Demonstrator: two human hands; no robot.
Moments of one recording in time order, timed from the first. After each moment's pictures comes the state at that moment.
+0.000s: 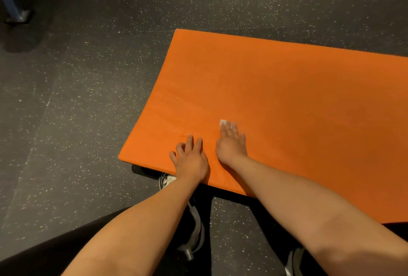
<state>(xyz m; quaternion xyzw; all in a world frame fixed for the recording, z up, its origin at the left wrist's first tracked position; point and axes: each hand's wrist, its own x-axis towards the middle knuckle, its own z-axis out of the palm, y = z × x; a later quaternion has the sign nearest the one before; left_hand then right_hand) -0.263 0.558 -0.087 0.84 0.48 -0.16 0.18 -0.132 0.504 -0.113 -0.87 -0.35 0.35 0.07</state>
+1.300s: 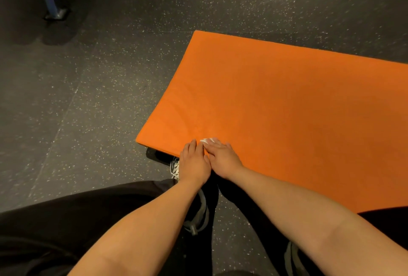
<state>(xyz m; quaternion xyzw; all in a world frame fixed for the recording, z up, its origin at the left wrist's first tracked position) -0.311 0.530 -0.069 0.85 0.48 -0.09 0.22 -0.198 0.472 -0.091 -0.75 -0.51 0.39 0.15</state>
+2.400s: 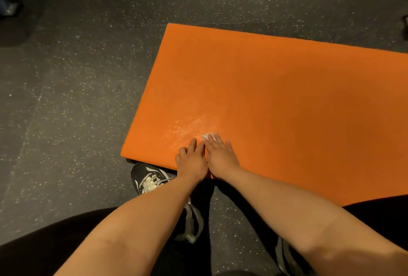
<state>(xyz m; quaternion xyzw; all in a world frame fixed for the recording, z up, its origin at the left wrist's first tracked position) -0.274 0.525 -0.089 0.85 0.42 -0.20 0.24 -0.174 0.453 -0.112 -0.81 -0.47 0.35 0.06</state>
